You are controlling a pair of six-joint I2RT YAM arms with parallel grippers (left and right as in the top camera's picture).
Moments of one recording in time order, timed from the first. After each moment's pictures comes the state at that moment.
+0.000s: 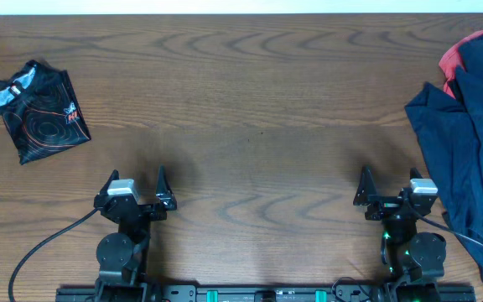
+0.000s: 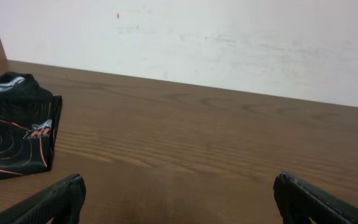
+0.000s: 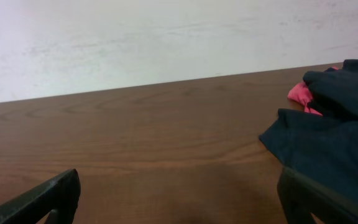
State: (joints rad) left arm -0.09 0.01 0.02 -0.11 -0.11 -0.16; right arm 0.09 0.03 0.01 -0.06 0.08 0.16
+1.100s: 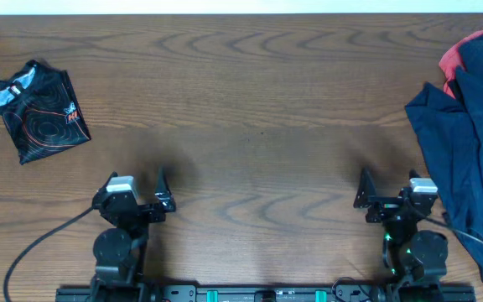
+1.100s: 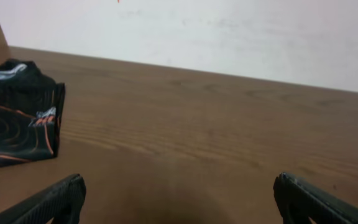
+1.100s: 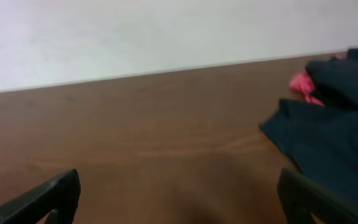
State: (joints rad) left arm -0.09 0.10 0.14 -0.23 -0.11 -0.16; right arm 0.09 0.04 0.08 -0.20 0.08 0.17
